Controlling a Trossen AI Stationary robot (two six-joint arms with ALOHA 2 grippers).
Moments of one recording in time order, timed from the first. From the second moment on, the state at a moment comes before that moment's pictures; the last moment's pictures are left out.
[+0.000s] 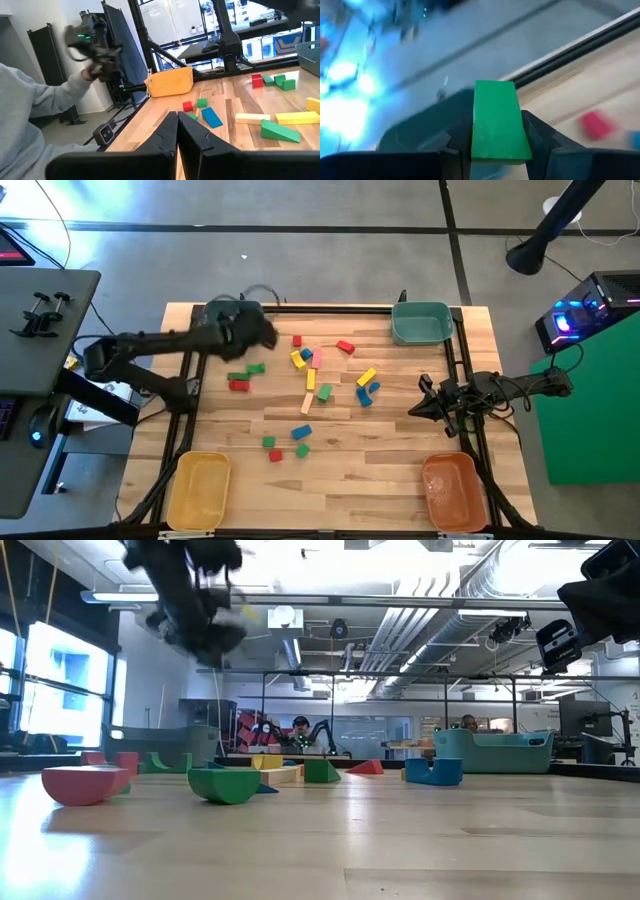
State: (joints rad) left arm 0.38 1.32 0.93 -0.60 -0.85 -0.42; right arm 0.21 0.01 0.01 0.03 -0.12 0.26
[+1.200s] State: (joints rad) left arm 0.85 1.62 0.93 -0.71 -0.51 -0.42; right arm 0.21 0.01 0.01 0.03 -0.12 0.26
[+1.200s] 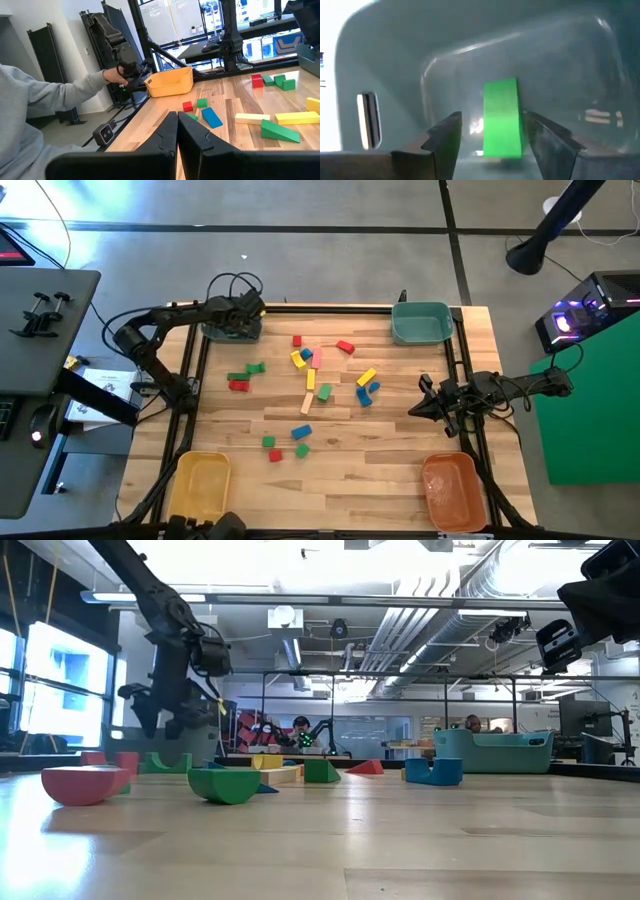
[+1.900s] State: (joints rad) left arm 0.39 1.07 0.93 -0.31 -0.27 -0.22; right arm 0.21 0.01 0.01 0.03 -0.12 0.26
